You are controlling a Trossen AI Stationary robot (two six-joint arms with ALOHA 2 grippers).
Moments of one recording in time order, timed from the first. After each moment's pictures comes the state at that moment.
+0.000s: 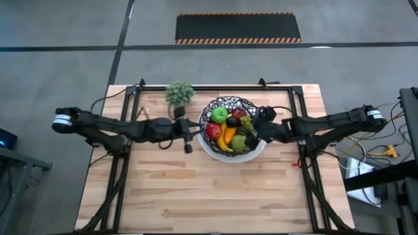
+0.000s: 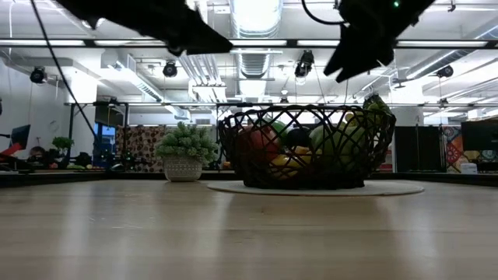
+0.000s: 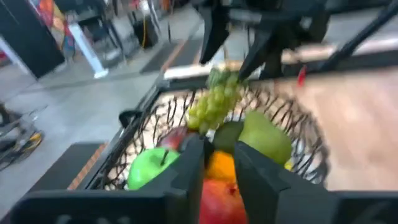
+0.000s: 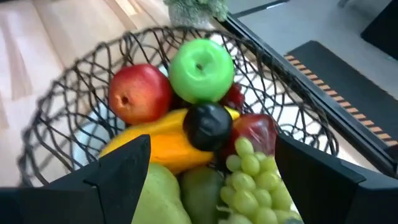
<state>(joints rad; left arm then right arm) -0.05 1.22 0.71 0.31 -0.33 0.17 0.10 1.17 0.88 -0.49 0.57 0.38</state>
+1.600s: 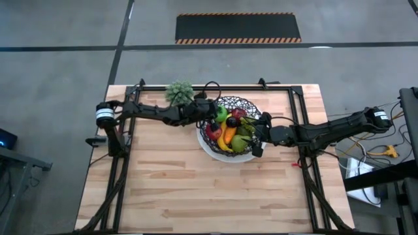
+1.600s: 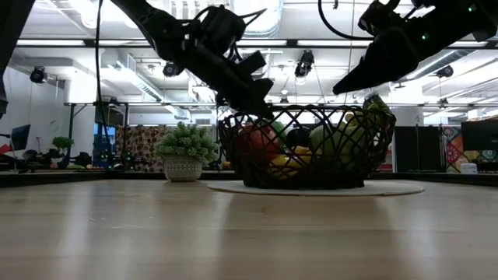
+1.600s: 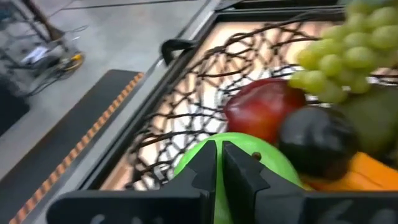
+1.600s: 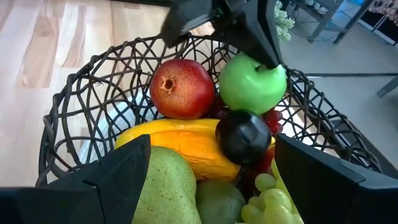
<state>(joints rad) 0.24 1.76 1.11 0.22 -0.30 0.11 0.11 1.03 0.50 0.04 0.44 -0.02</state>
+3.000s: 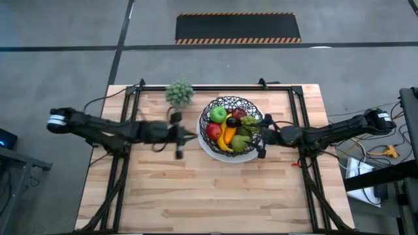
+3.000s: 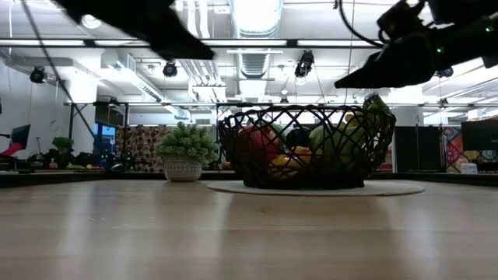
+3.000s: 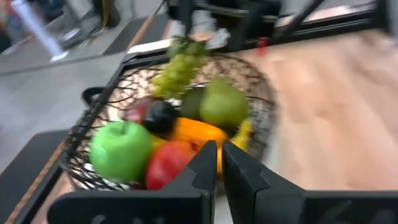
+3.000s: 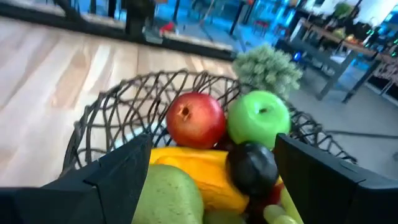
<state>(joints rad) -0.06 1.15 0.71 0.10 -0.24 0.14 0.09 0.95 0.29 0.41 0.34 -0.20</state>
